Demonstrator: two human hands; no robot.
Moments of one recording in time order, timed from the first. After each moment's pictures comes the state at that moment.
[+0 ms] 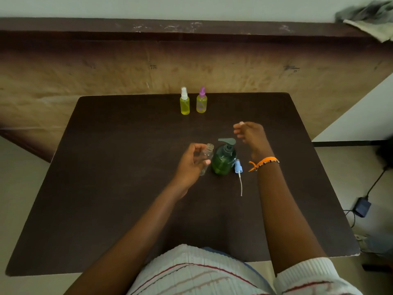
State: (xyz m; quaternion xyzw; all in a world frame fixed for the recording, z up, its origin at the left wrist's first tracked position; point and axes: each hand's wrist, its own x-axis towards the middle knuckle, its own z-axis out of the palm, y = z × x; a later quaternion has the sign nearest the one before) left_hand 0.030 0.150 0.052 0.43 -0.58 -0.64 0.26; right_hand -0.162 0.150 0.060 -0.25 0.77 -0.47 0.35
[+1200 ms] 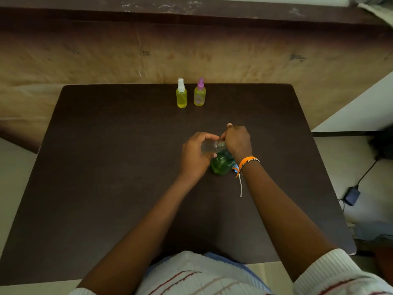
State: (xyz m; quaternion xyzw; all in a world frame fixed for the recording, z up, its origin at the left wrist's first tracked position) left_hand 0.001 0.121 0.045 0.43 -0.70 -0.47 0.32; right_hand -0.127 0.123 0.044 -0.21 0.86 -0.32 0.33
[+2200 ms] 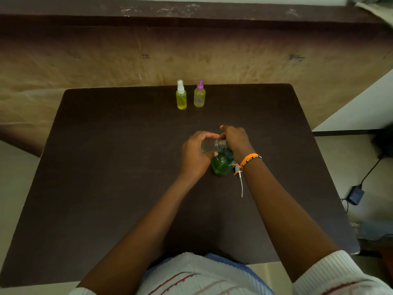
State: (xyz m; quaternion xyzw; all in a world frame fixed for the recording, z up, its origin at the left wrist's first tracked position) left_hand 0.000 0.120 0.051 0.43 -0.69 -0.48 0.33; right_hand -0.127 0.122 0.055 -0.17 0.82 -0.37 0.40
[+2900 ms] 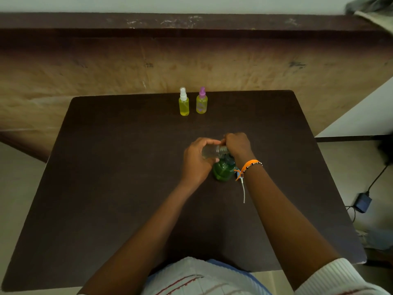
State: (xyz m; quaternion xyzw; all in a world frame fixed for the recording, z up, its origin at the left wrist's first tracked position) left_hand 0.000 0.122 0.053 0.43 -0.68 -0.49 0.32; right_hand -0.127 0.123 0.058 -0.19 0.83 -0.35 0.39
